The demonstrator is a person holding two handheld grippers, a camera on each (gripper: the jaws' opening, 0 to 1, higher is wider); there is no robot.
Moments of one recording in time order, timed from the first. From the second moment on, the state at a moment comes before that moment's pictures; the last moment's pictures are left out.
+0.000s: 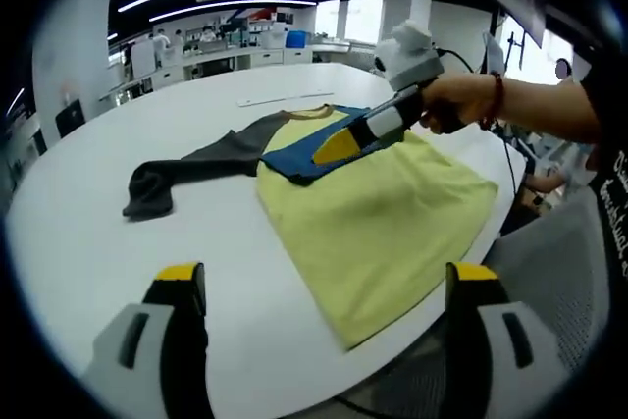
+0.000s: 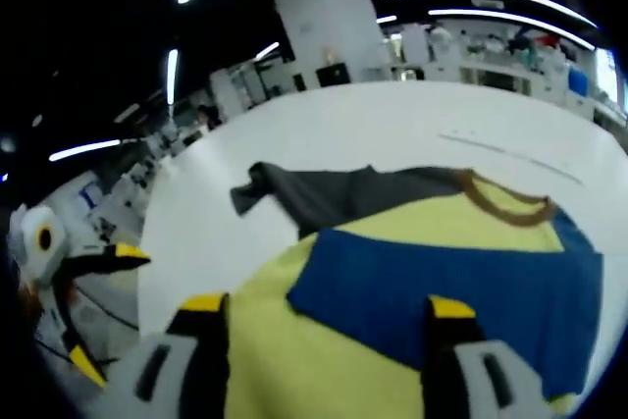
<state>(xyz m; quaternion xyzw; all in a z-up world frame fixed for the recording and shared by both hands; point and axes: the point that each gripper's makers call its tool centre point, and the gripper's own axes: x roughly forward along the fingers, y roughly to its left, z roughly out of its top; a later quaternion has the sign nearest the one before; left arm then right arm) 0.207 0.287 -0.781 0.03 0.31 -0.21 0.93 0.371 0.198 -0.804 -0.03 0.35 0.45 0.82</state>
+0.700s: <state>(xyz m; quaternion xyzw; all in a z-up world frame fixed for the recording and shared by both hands) 0.212 0.271 -0.769 0.03 0.30 -0.22 0.93 0.409 0.059 -0.792 -0.02 0.34 0.35 0.87</state>
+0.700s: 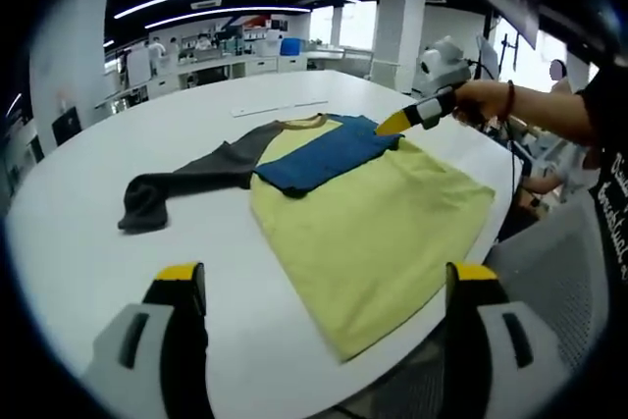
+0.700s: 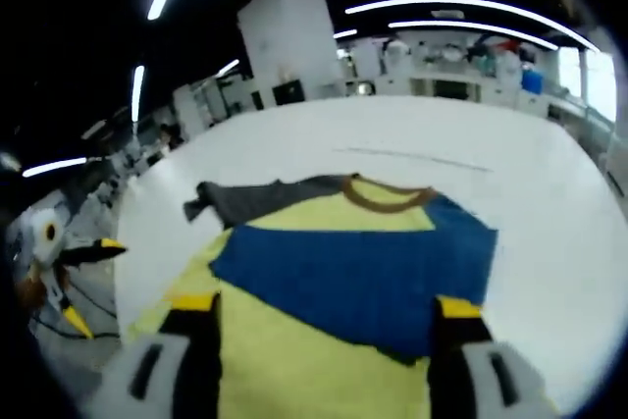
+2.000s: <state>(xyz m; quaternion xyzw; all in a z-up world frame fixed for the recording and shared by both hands) 0.336 0.307 -0.791 0.00 0.26 -0.14 0.95 0.421 -0.028 -0.831 -0.02 0.34 0.29 0.89</state>
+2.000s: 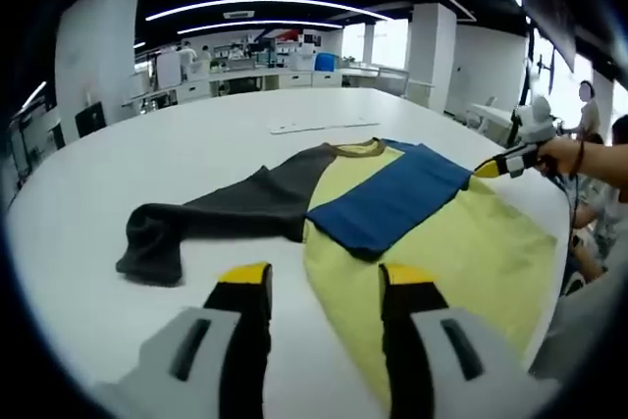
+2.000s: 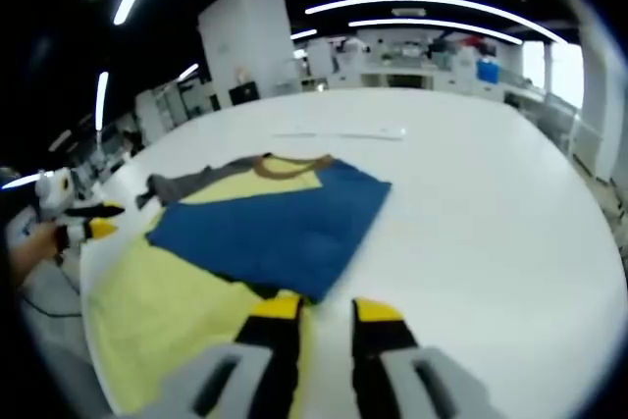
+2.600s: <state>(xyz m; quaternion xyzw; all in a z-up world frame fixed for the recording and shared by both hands) 0.375 0.299 -0.835 -0.02 0.31 -0.13 0.94 0.422 -0.022 -0.833 0.02 0.34 0.29 0.89</state>
